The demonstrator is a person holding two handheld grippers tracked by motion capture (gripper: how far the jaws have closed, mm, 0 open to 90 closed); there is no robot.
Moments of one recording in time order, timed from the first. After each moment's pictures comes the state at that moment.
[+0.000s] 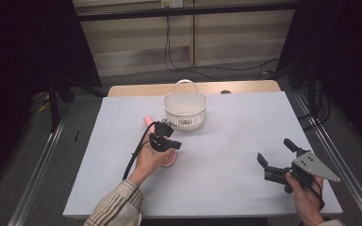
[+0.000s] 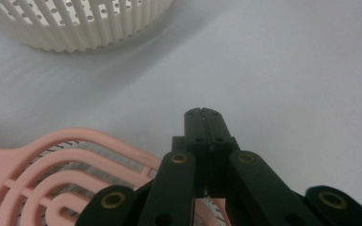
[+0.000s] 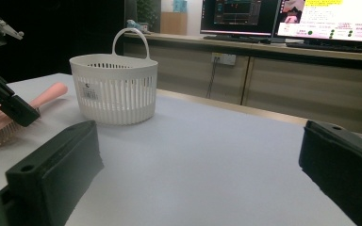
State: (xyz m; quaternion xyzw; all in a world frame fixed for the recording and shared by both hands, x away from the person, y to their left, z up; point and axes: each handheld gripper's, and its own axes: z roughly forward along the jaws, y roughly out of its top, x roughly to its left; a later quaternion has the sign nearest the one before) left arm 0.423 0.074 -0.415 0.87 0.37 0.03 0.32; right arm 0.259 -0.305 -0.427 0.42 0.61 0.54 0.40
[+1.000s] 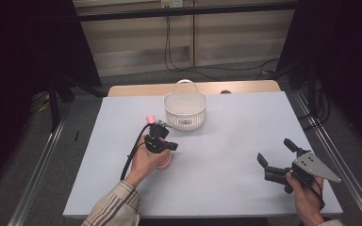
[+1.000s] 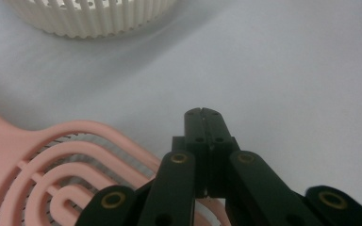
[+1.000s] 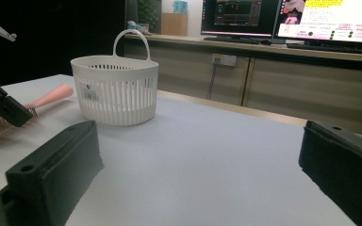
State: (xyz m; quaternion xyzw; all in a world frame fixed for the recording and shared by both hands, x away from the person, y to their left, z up) left arm 0.419 0.087 -0.416 0.86 0.38 0.02 0.33; right arm 0.258 -0.305 -0.427 0.42 0.61 0.54 0.40
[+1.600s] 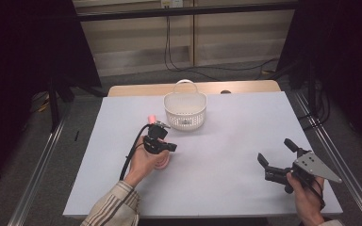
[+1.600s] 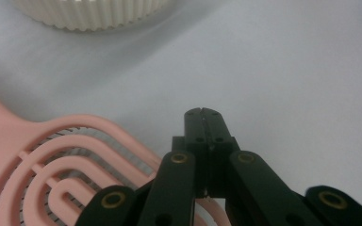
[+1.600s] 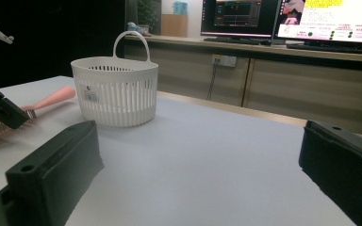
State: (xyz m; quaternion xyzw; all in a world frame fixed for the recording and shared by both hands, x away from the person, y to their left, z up) left arm 0.418 0.091 -0.416 0.86 0.38 0.01 0.33; right arm 0.257 -0.305 -0.426 0.42 0.61 0.54 0.40
